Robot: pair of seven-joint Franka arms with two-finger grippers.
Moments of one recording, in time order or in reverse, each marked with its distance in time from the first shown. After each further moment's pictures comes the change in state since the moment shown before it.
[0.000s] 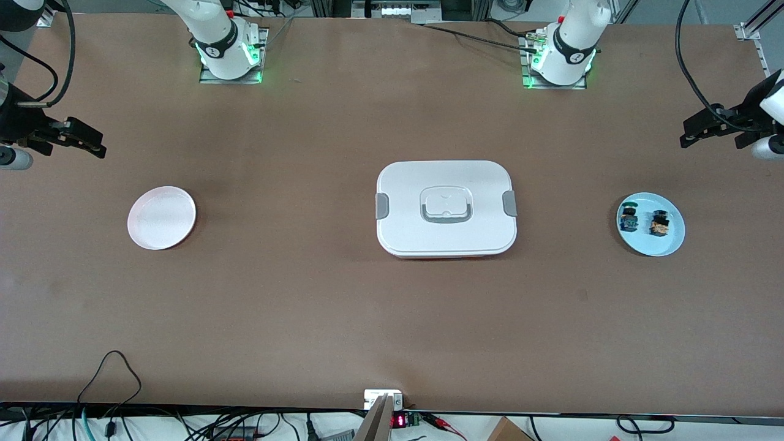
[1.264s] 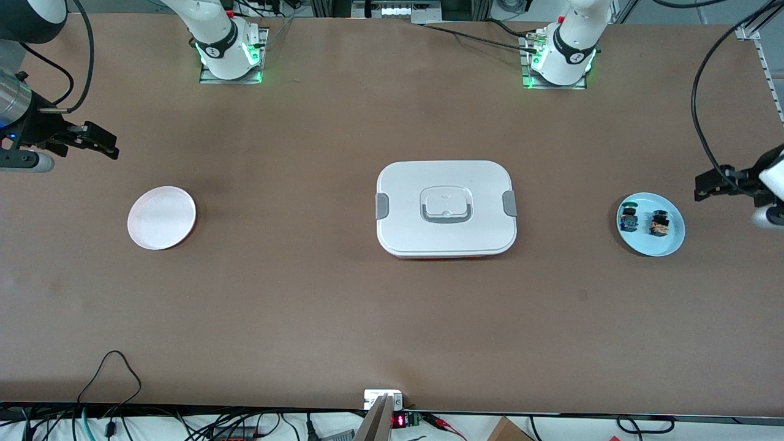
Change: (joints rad) left arm 0.642 0.314 -0.798 0.311 0.261 -0.068 0.000; right arm 0.000 -0.019 0.001 -0.079 -0.007 0.058 0.007
